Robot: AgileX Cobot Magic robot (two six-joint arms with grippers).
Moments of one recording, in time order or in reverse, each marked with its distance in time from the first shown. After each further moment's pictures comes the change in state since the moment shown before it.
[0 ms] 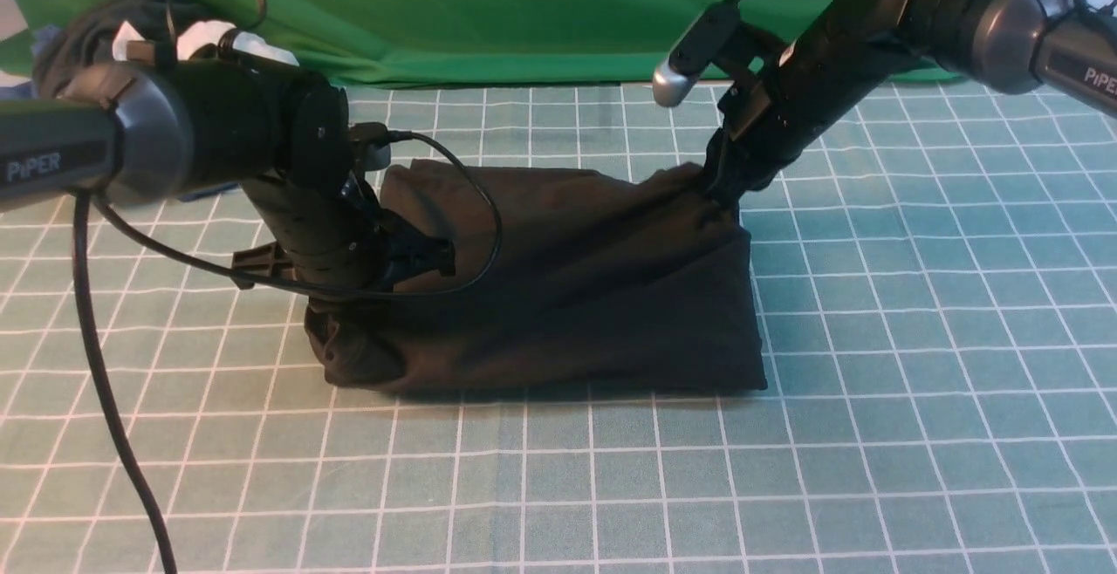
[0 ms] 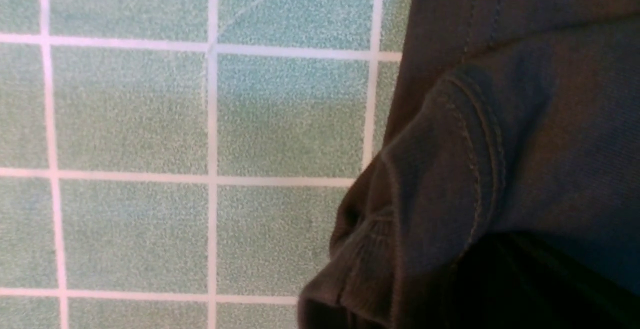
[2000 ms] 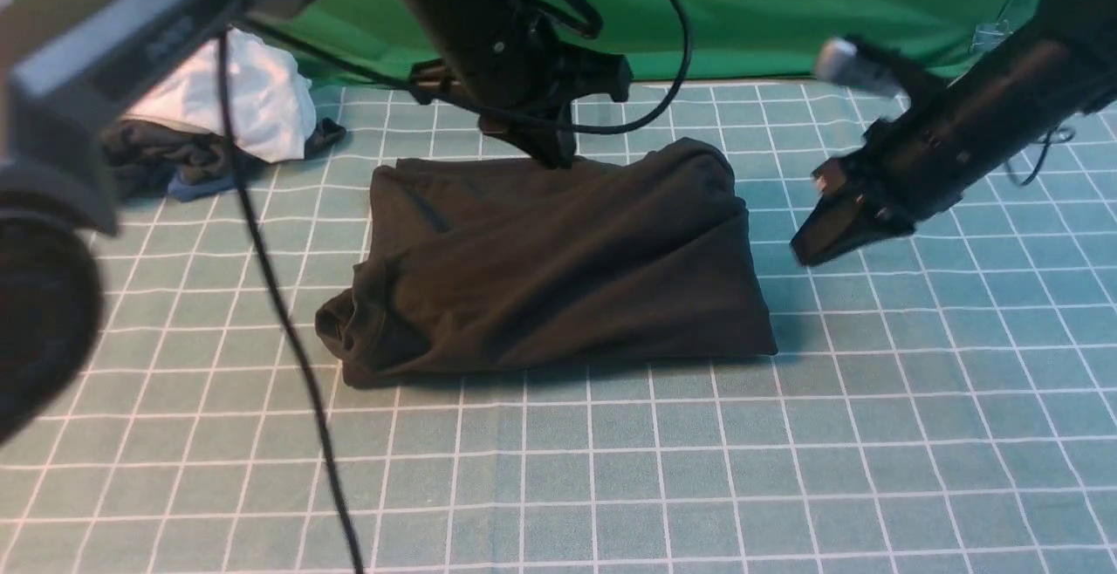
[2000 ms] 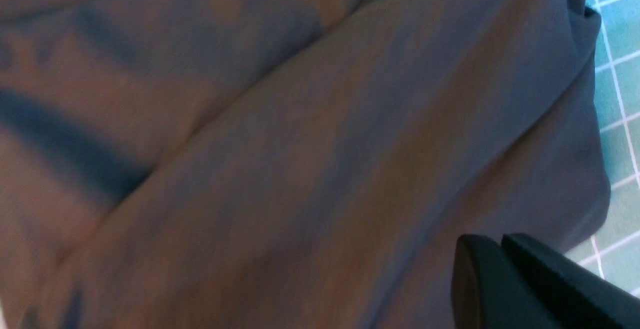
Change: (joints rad) right arm -0.202 -0.201 0.381 0.329 0.210 0.289; left arm -0.130 0.228 -0.772 -0.290 0.414 0.308
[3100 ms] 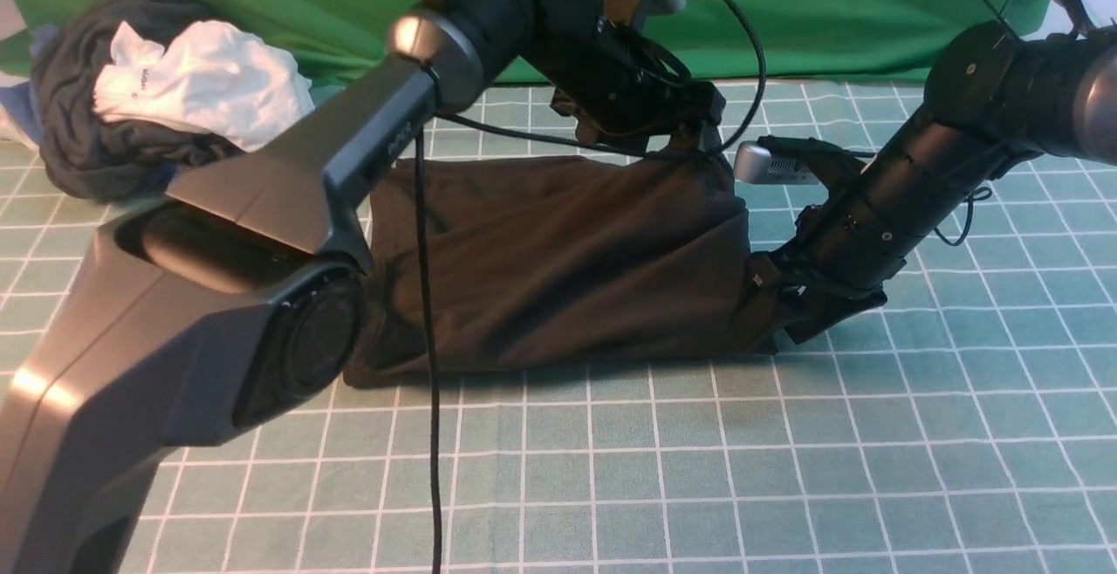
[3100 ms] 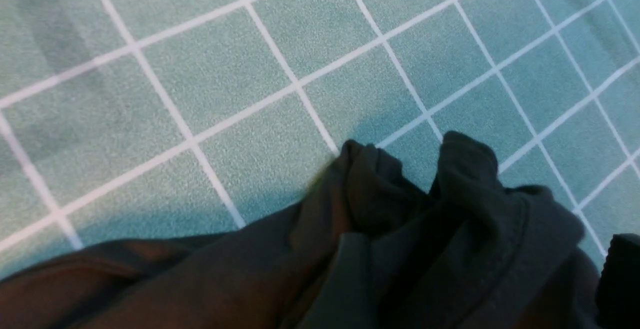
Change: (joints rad) right arm 0.112 0.059 0.054 -0.109 -0.057 0.050; left arm -0.031 0.430 -0.418 -0.184 -0.225 0.225
